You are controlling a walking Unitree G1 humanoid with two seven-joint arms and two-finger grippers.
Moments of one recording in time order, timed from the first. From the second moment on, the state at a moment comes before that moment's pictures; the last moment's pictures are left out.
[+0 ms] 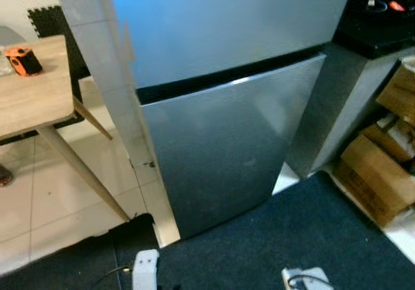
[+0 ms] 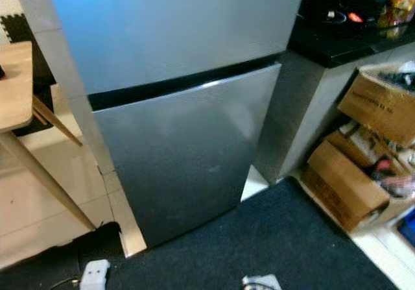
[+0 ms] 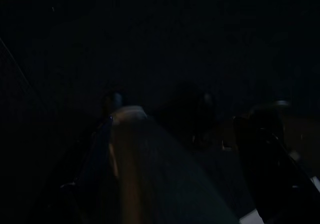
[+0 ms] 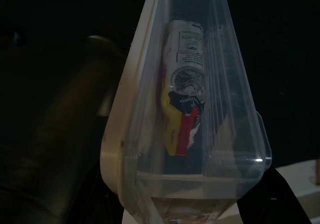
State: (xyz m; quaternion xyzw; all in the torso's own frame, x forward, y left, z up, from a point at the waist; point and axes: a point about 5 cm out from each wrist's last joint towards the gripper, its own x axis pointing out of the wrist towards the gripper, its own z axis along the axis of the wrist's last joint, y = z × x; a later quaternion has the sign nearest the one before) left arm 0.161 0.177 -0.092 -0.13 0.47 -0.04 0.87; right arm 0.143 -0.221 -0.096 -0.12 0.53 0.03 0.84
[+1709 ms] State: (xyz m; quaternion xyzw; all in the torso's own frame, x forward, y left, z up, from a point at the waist) left arm 0.351 0.275 0.179 -0.11 -0.05 -0.32 0.94; right arm 0.135 -0.227 -0.097 -0.12 0.54 0.03 0.83
